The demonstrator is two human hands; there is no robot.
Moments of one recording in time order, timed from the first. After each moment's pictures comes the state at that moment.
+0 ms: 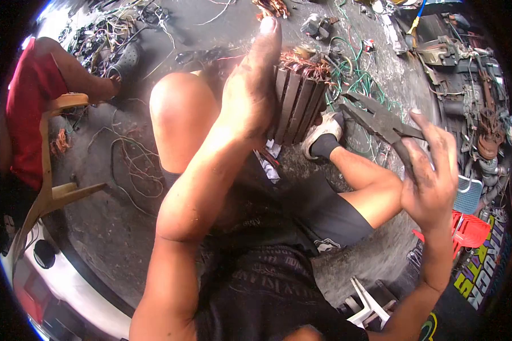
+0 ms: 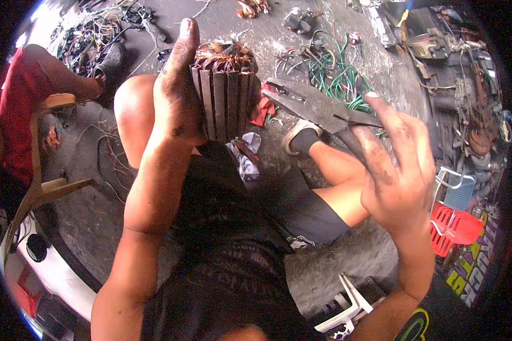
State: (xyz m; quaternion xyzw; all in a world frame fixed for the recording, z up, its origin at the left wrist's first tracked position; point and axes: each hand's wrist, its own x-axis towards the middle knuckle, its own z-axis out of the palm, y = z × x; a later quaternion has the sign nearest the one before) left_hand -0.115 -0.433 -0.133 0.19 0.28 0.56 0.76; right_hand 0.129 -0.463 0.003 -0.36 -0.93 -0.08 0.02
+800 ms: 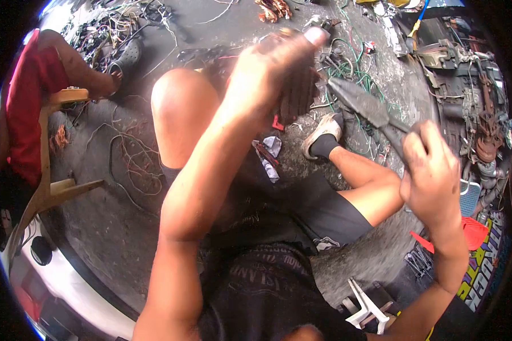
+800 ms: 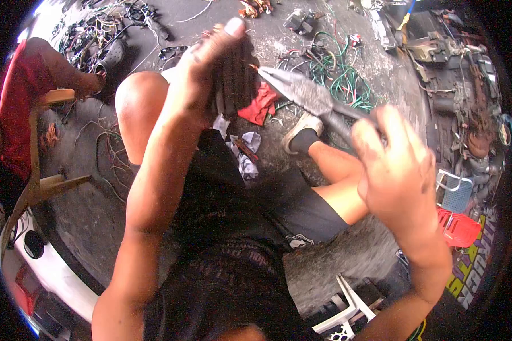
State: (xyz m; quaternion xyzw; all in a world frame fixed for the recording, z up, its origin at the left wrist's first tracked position) left_hand -0.114 -0.422 -0.129 0.28 0.38 0.54 0.70; right_hand 0.110 -0.462 0.015 -0.40 -0.91 -0.05 -0.09
